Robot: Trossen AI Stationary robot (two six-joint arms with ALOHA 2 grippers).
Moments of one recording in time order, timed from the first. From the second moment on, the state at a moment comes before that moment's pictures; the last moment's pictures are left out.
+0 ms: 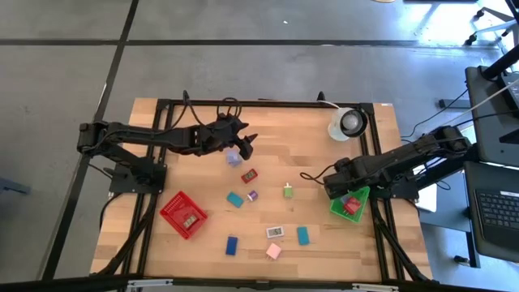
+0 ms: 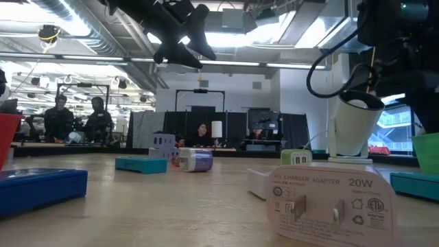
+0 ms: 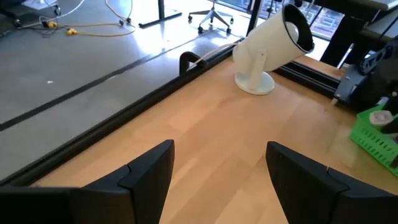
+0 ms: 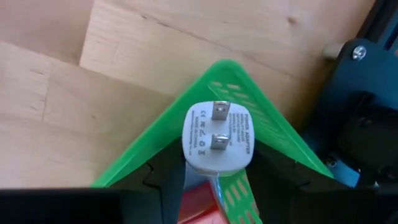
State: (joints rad) left arm 0.13 1.36 0.94 -0.03 -0.47 -0.36; right arm 0.30 1.26 0.72 -1.18 0.03 1.48
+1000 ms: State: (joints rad) left arm 0.22 1.42 0.94 -0.52 -0.33 -0.85; right arm 0.27 1.26 0.92 -1.21 0.17 1.35
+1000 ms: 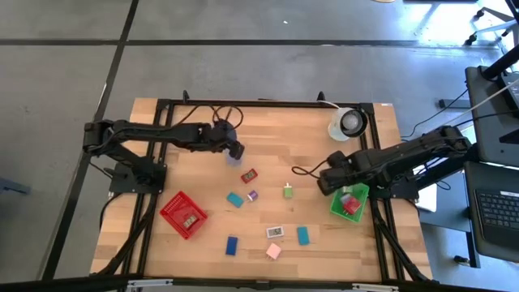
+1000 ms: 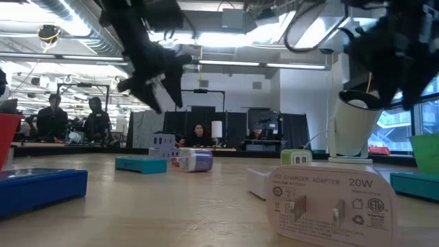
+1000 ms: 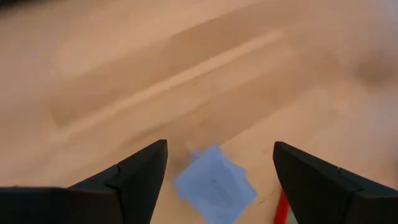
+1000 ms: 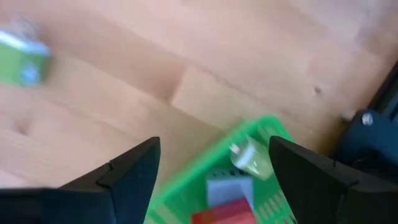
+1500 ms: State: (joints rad) left arm 0.23 1.57 0.94 -0.53 -0.24 -1.19; right arm 0.14 1.26 1.03 -1.15 0.33 1.15
